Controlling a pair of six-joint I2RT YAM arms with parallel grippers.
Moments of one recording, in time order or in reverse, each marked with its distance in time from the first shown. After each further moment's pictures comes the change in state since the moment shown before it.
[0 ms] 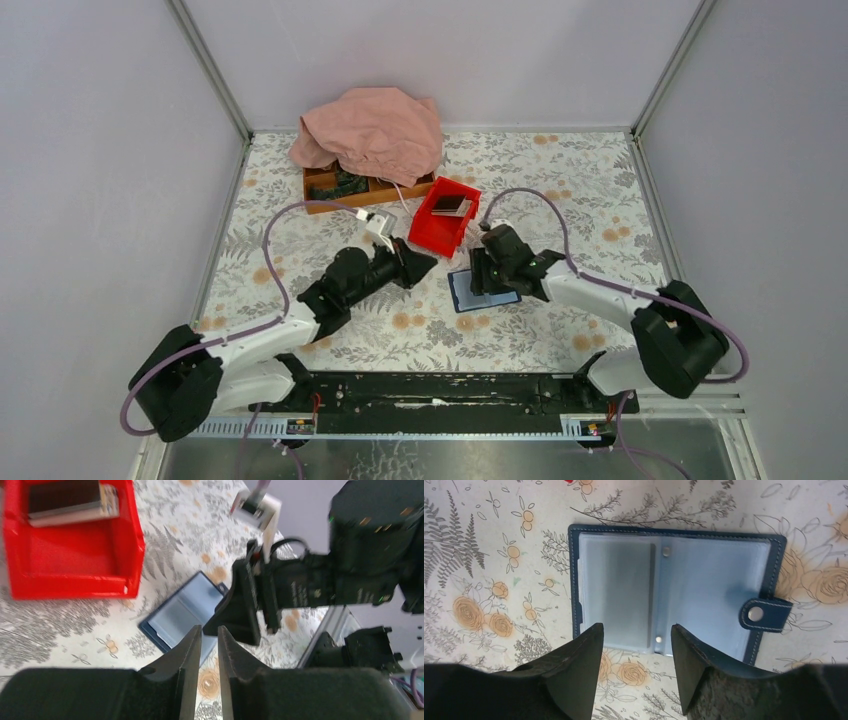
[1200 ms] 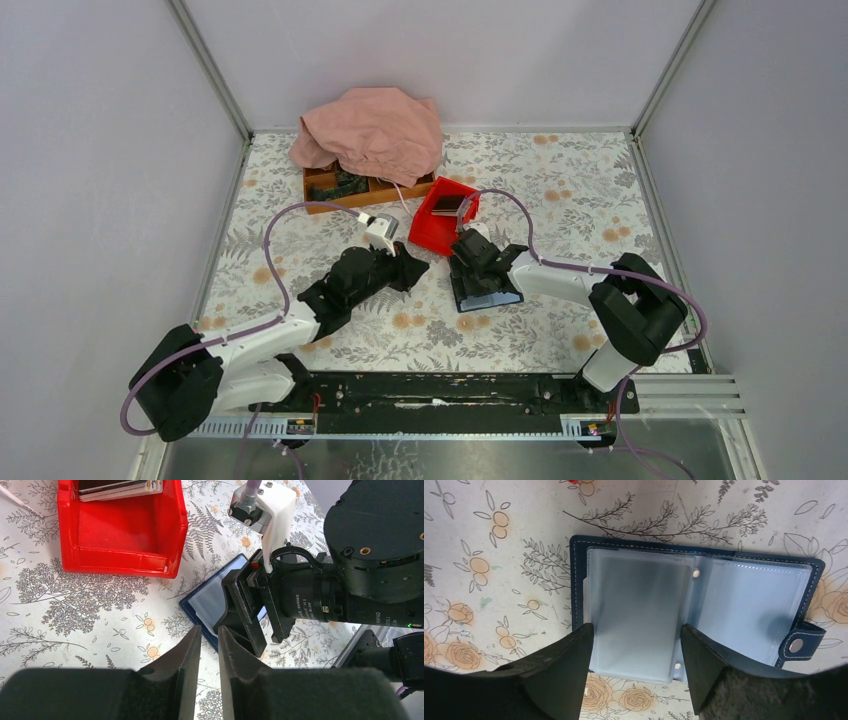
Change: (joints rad) left arm 0.002 -0.033 0.027 -0.171 -0.111 0.076; right arm 0.136 0.256 0.170 -0.073 0.167 -0.007
